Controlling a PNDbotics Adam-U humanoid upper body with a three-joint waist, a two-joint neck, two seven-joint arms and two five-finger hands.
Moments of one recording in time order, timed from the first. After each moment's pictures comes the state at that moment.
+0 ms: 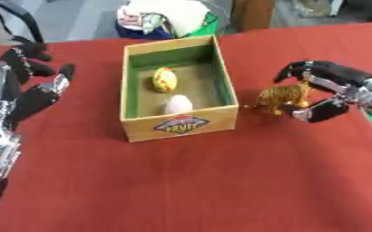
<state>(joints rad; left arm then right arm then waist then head) -0.43 0.33 -0.13 -1.67 -0.12 0.09 0.29 -0.71 -0.68 0.28 -1.21 0.62 -0.41 0.36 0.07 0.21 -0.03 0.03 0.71</state>
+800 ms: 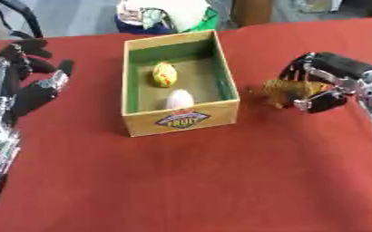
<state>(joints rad) -0.43 0.32 -0.13 -1.66 -0.13 0.09 0.28 -0.72 -0.67 0.26 -1.18 0.71 -0.37 0.36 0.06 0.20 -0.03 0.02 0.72</state>
